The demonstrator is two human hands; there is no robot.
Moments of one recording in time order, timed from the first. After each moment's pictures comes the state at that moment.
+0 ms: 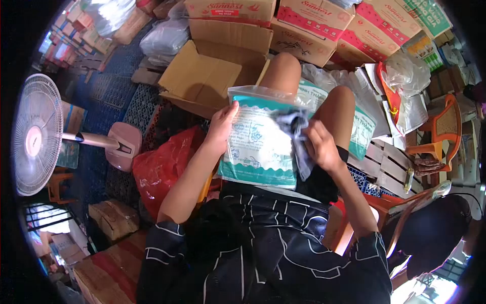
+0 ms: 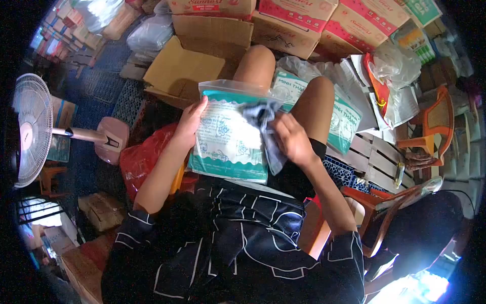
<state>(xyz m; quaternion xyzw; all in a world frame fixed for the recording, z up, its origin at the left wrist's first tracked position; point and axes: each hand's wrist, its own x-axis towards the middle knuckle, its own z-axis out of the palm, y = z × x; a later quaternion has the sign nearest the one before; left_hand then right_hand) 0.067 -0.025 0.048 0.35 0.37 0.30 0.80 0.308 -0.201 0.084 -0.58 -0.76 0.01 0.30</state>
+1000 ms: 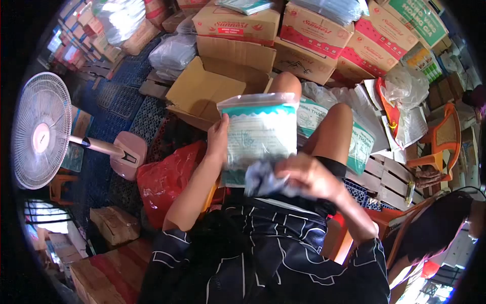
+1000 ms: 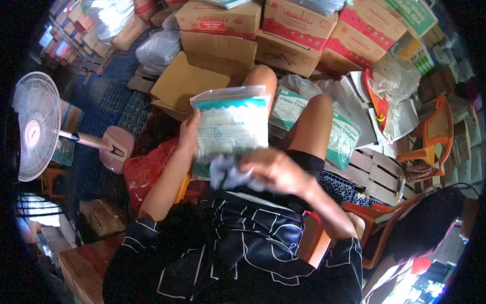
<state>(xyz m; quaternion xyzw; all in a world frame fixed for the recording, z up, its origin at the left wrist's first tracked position) 0.063 -0.021 0.066 0.33 0.43 0.38 0.75 0.272 -0.197 0.148 -0.40 -0.82 0.25 0.31</state>
